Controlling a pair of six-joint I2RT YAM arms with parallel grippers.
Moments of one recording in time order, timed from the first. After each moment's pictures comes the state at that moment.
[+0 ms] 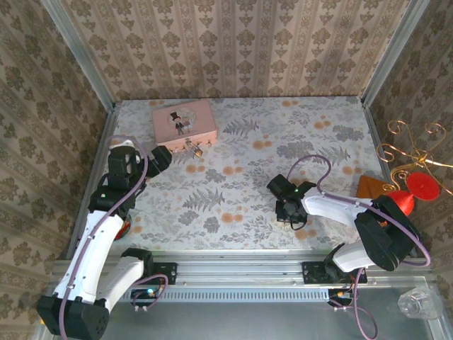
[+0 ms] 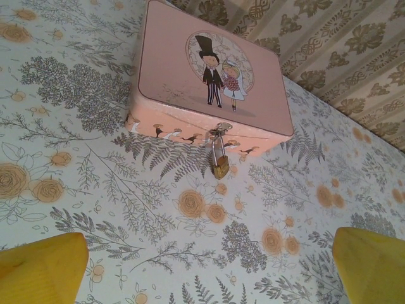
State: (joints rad) left arm -0.23 0.85 0.85 -0.54 -0.01 -0.62; right arm 0.64 1.43 0.68 -0.69 0.13 0.80
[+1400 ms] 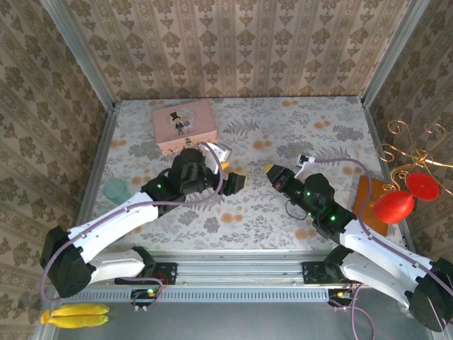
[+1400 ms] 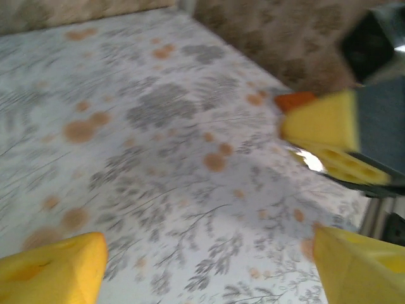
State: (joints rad) left arm -0.88 1.16 0.86 -0.07 0.22 -0.20; right arm 0.65 0.84 0.45 0.30 0.05 1.15
